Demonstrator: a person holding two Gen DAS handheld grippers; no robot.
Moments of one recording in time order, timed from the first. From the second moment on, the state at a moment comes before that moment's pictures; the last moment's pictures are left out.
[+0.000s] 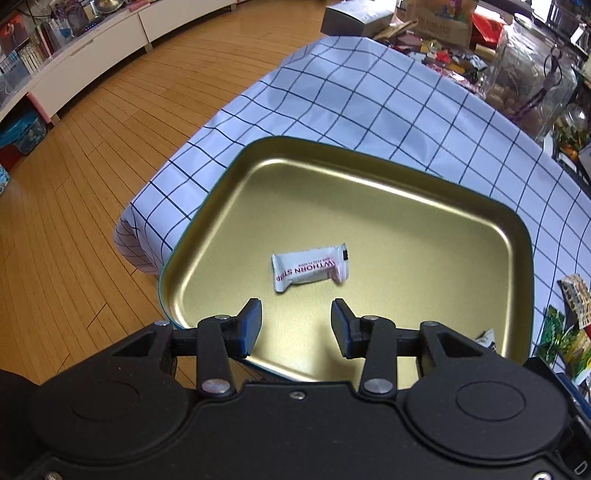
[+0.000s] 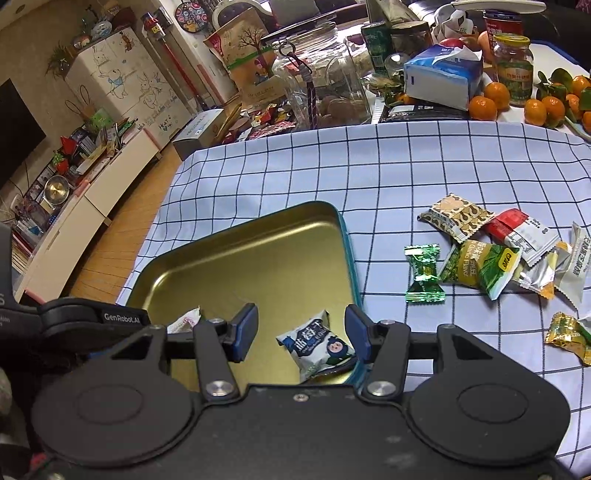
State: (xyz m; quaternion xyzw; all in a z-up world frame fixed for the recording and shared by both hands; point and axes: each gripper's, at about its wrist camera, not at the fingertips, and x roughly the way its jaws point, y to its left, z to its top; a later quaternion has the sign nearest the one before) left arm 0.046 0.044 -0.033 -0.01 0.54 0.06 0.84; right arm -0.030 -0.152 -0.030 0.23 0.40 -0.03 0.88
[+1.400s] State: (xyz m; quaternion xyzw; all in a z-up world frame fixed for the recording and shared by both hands) left arm -0.031 -0.119 -0.037 0.13 0.56 -0.16 0.80; right arm -0.149 -0.352 -0.064 0.37 0.41 -0.28 0.78
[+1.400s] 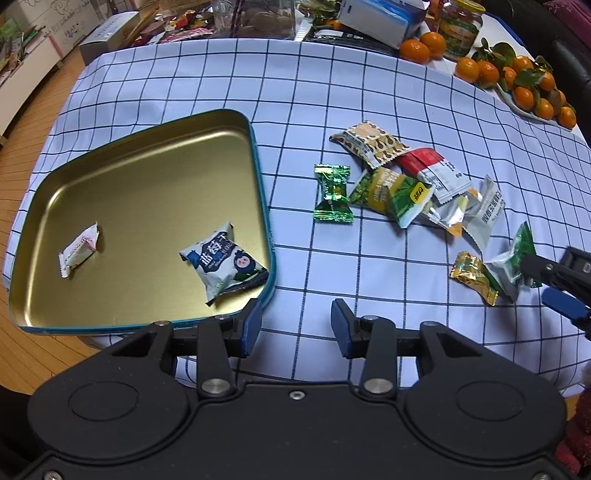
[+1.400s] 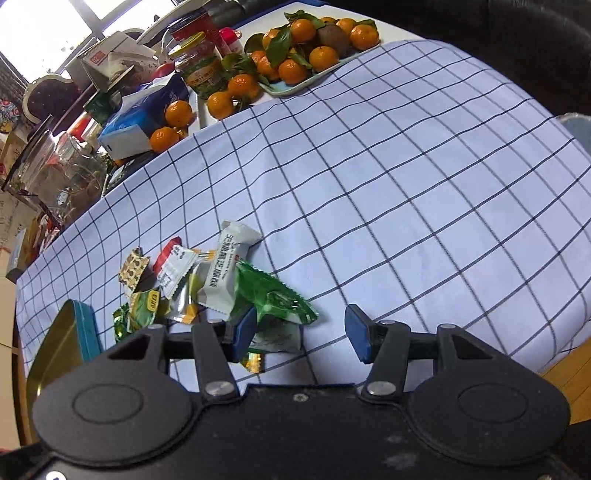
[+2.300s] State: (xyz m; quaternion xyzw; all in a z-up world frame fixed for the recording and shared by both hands) left arm -0.024 -0.121 -0.047 0.11 0.58 -0.18 0.79; right arm -0.104 -0.336 -0.078 0.36 0.42 -0.27 0.79
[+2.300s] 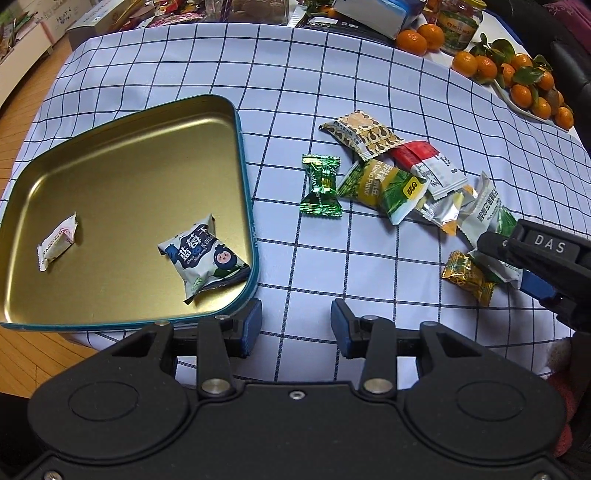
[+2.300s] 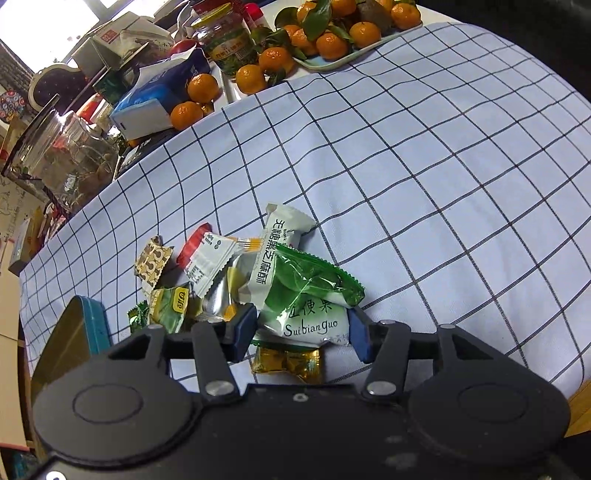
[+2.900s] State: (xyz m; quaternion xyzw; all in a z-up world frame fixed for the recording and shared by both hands) left arm -0.047 -0.164 -0.047 0.09 0.56 -0.25 0.79; right arm -0.154 -0.373 -0.068 0.39 0.40 -0.34 0.76
